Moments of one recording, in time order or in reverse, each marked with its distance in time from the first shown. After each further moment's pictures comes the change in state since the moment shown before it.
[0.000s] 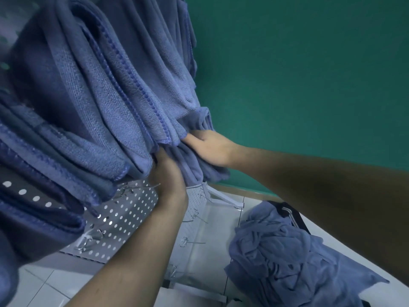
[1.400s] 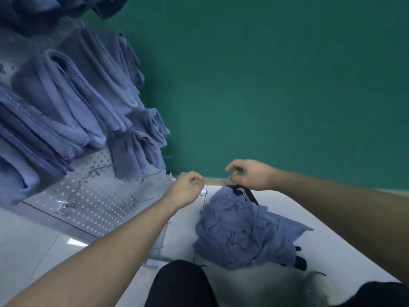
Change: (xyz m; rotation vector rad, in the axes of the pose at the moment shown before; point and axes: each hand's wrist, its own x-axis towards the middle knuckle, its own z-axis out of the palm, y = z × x) left_hand -0.138 -0.013 -0.038 1.118 -1.141 0.084; right_hand -0.230 0.093 -0.069 -0.158 -0.061 0.408
